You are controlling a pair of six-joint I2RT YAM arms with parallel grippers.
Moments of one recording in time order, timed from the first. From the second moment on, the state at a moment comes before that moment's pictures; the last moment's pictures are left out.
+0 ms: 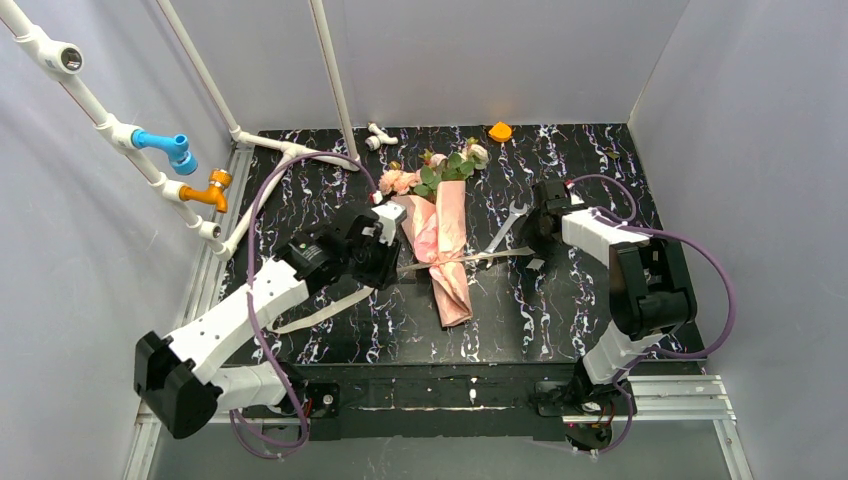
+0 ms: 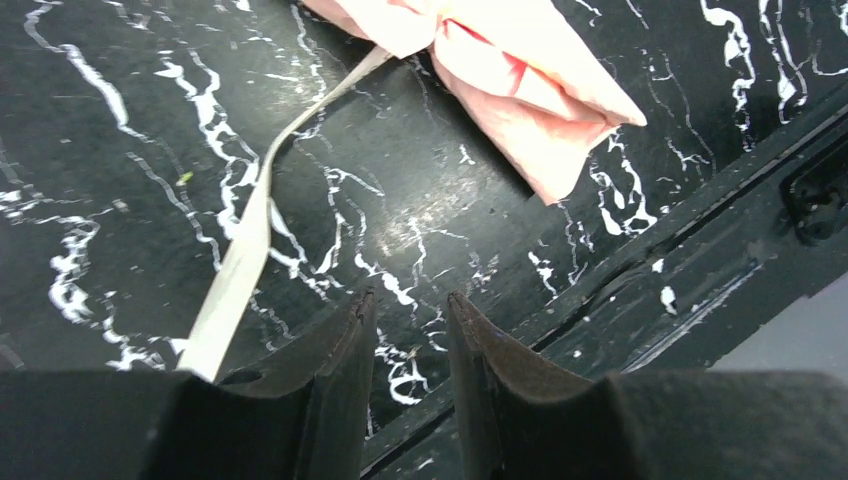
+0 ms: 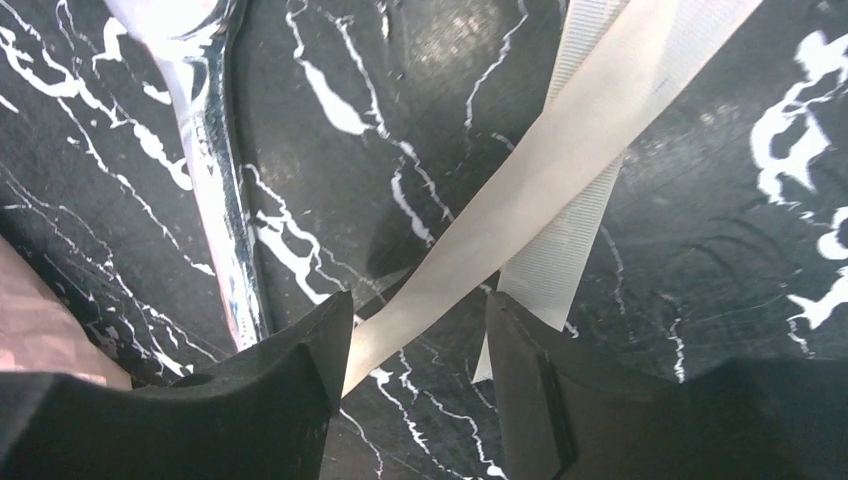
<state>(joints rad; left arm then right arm) -0.70 1.19 1.03 -0.73 0.11 -0.21 0.24 1.67 0.99 -0.42 0.13 0.82</state>
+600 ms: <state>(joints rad) -0.70 1.06 0.97 -0.80 -0.03 -0.13 0.32 1.60 0.99 -0.49 0.14 0.91</state>
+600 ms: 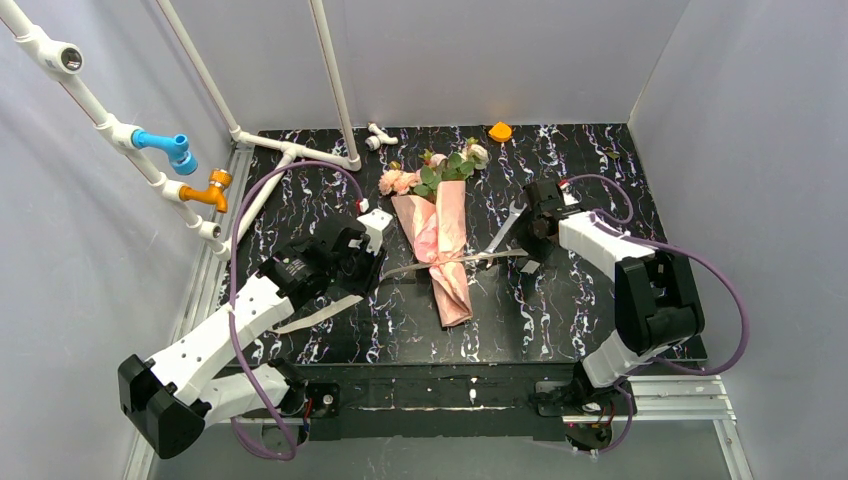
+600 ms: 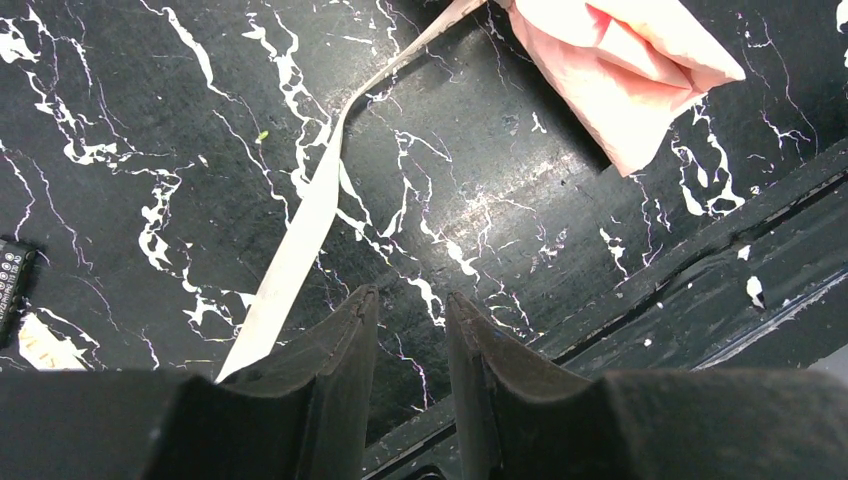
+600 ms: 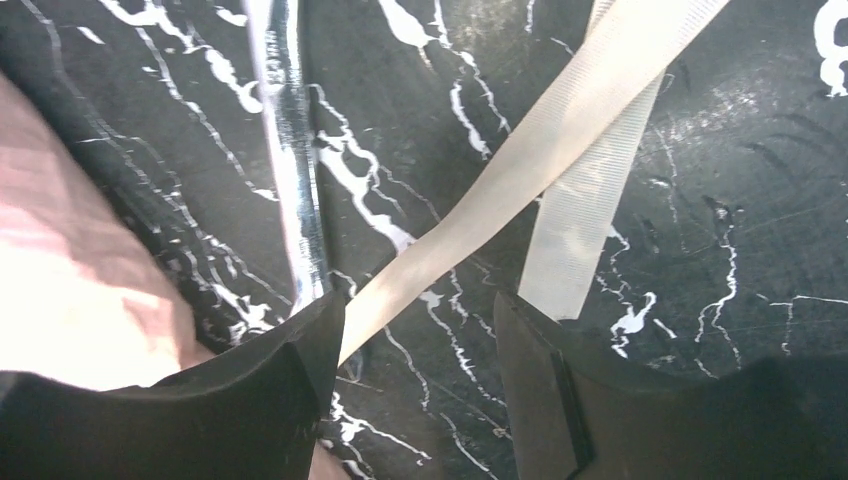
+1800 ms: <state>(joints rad) -0.70 1.05 0.96 -0.80 -0.05 -0.13 0.37 1.69 0.97 -0.36 0.35 0.95</state>
